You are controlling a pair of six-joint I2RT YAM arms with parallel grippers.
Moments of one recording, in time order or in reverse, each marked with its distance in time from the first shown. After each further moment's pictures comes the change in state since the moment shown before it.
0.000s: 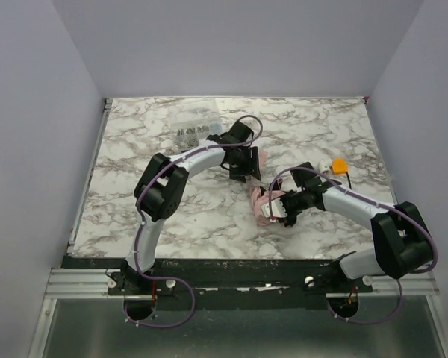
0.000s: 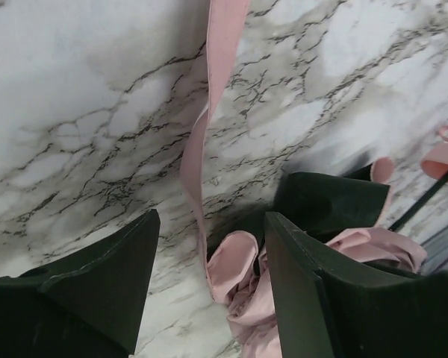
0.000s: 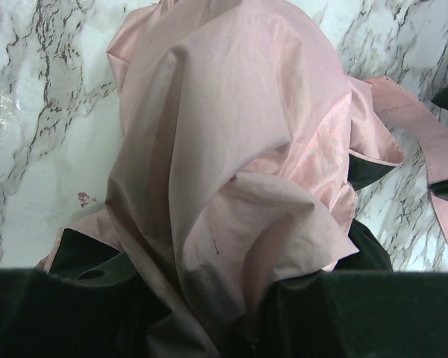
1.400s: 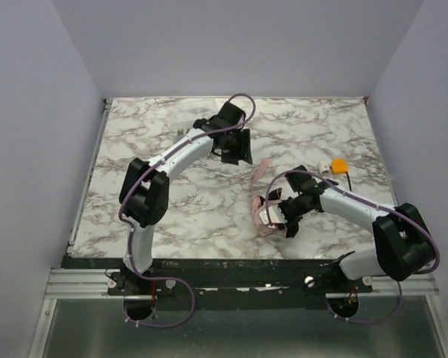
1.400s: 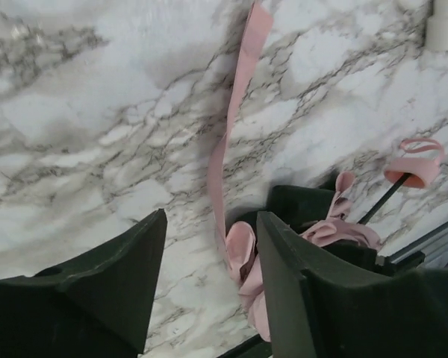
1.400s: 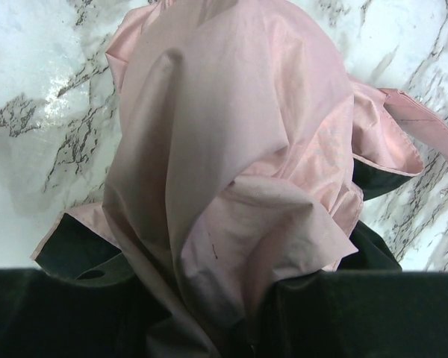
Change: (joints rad) left arm 0.001 -0.142 0.041 -0.187 -0.129 0.068; right arm 0.065 -0.016 0.029 -0.151 0.003 0.015
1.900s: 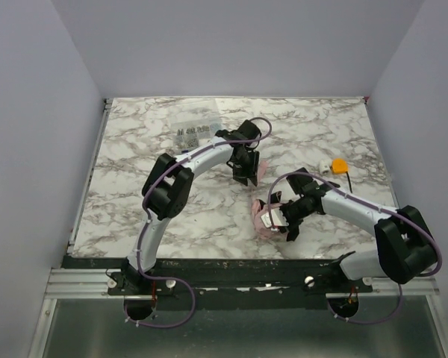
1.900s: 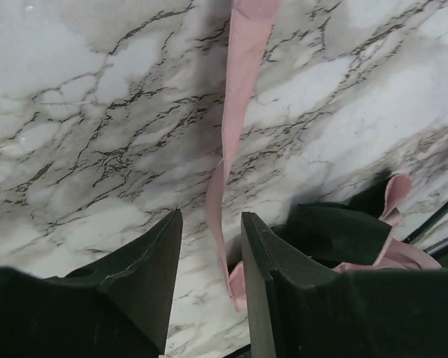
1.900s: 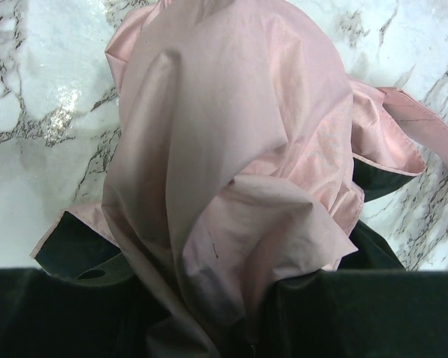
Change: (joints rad) left arm -0.050 0.208 0.142 -0.088 0.063 0.037; right arm 0.000 -0.024 -0.029 -0.014 -0.054 -0.011
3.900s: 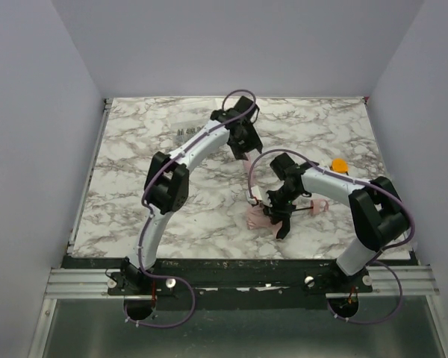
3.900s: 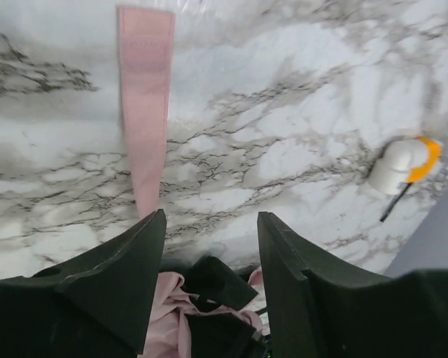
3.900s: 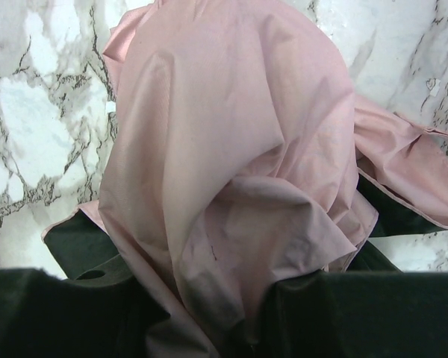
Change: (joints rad) left arm 0.037 0.149 0.364 -0.164 -0.184 -0.470; right arm 0.036 0.300 0.277 -0.131 0.028 0.381
